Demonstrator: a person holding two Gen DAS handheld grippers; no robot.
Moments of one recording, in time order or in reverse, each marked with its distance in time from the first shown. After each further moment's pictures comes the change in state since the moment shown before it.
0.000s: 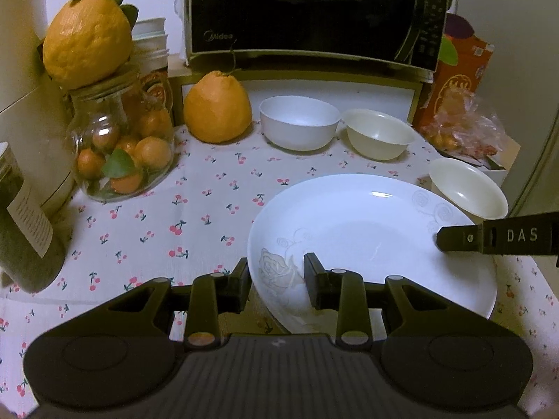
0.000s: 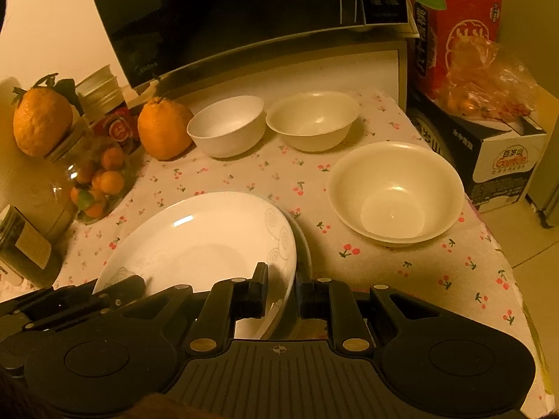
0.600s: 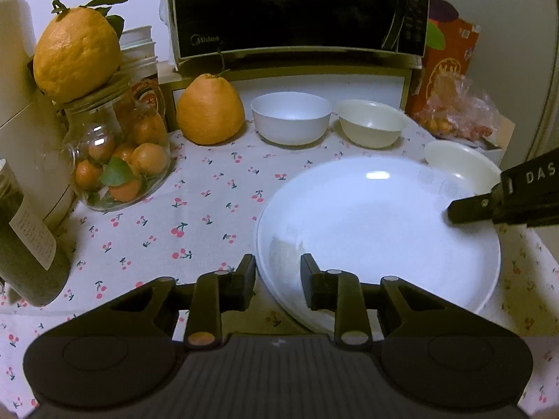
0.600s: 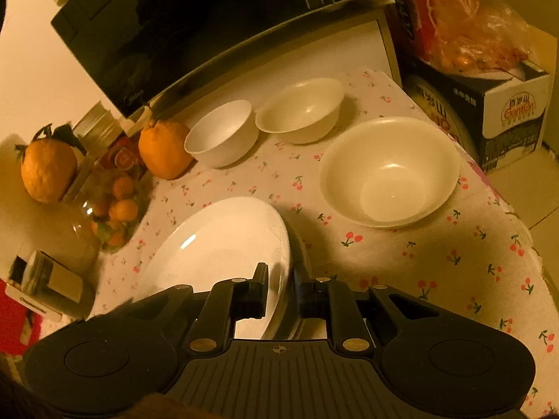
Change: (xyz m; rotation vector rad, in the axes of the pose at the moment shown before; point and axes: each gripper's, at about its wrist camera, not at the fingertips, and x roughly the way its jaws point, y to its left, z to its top) left arm -0.001 -0.002 -0.004 0.079 0.016 0.011; right arm -0.002 -0.032 0.007 0.193 0.048 0.110
